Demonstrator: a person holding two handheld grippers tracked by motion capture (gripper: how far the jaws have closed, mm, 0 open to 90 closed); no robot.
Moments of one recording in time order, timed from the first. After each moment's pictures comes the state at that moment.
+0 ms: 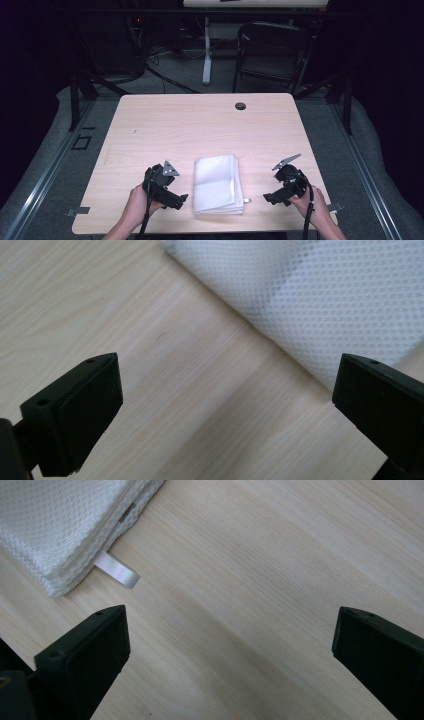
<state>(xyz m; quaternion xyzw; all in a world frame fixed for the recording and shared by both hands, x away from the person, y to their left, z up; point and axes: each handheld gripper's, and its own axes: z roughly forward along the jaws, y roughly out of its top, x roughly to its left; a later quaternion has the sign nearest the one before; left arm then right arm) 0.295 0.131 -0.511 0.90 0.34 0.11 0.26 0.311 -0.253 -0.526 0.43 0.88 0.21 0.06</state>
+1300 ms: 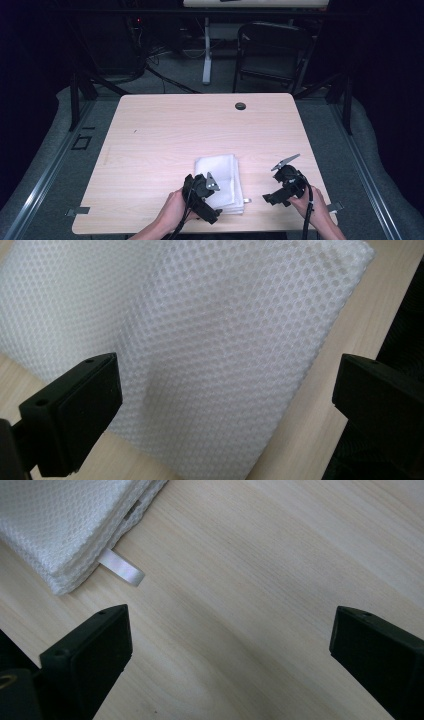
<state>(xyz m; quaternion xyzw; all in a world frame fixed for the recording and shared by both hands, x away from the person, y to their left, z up) 0.278 0.036 -0.524 0.94 0.24 0.08 0.25 0.309 -0.250 -0.526 0.44 0.87 0.20 0.05</state>
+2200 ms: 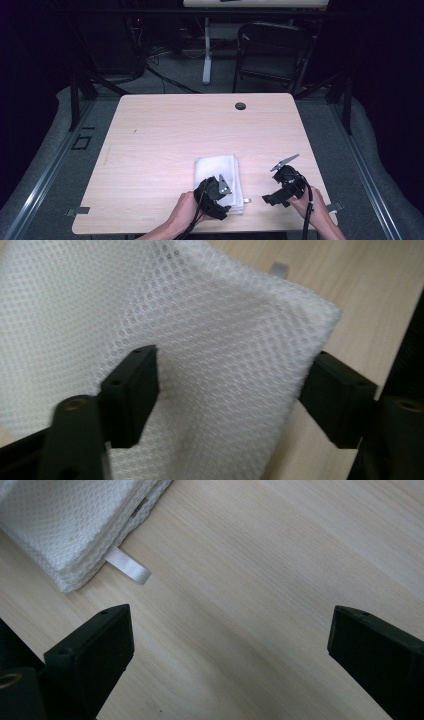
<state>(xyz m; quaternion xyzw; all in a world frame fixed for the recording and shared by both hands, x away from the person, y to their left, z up) 0.278 0.013 -0.536 0.94 0.22 0.08 0.26 0.310 -0.250 -0.527 0.42 0.88 0.20 0.04</state>
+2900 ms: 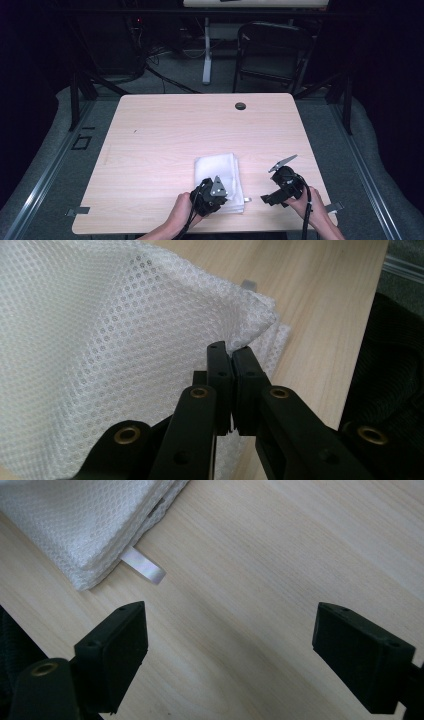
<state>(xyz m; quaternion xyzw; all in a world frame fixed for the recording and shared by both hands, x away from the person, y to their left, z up) 0.272 0.029 -0.529 0.92 0.21 0.07 0.33 0.308 -0.244 -0.526 0.41 0.89 0.20 0.04</state>
